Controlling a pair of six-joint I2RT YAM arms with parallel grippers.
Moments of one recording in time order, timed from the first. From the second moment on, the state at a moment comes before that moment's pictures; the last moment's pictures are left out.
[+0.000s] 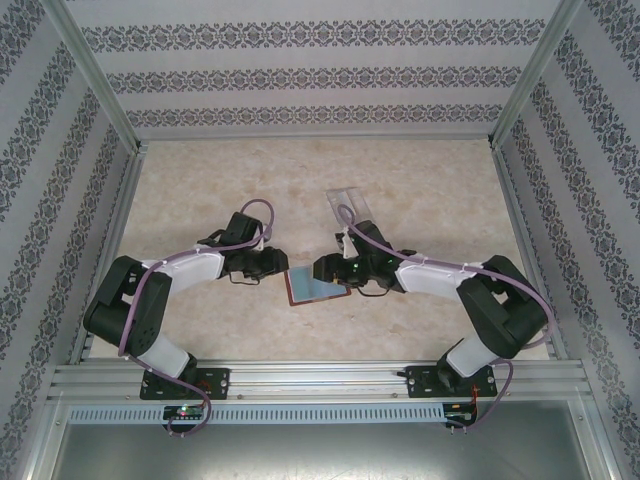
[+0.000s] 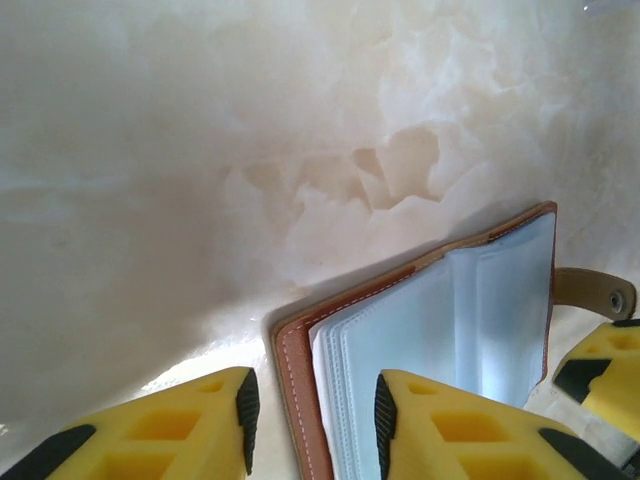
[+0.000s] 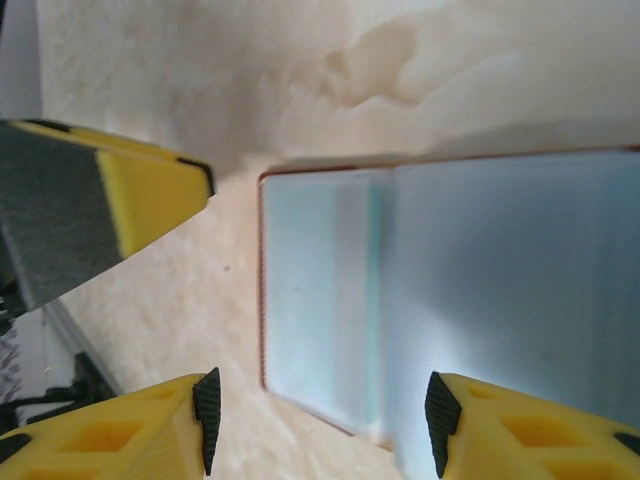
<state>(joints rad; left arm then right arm) -0.39 1.56 0.76 -0.22 0.42 -0.65 0.63 1.55 0.71 0.00 -0.47 0.80</state>
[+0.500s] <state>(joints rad) -0.42 1.57 0.79 -0.24 0.34 -0.63 0.56 1.50 1.15 -0.46 -0.06 0.42</state>
